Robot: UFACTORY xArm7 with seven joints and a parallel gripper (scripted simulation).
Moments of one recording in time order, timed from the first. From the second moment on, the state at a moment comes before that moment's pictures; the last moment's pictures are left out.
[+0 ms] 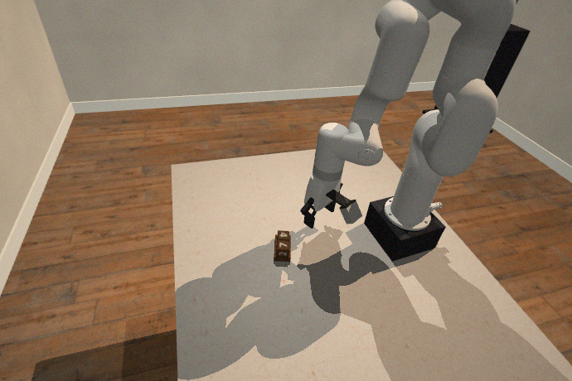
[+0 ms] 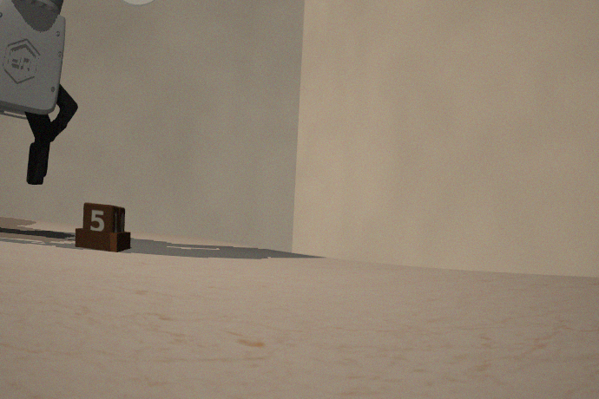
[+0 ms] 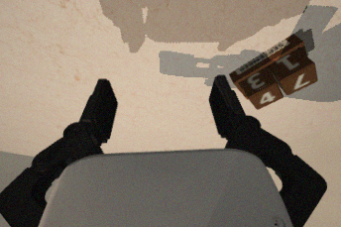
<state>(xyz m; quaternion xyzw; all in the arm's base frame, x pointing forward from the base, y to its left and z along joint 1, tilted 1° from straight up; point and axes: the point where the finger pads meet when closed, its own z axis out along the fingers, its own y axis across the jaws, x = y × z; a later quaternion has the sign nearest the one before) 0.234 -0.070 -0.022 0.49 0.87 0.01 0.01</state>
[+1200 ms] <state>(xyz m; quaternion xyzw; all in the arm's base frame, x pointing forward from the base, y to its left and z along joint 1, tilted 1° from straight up) 0.281 -0.048 -0.012 0.49 0.87 0.01 0.01</state>
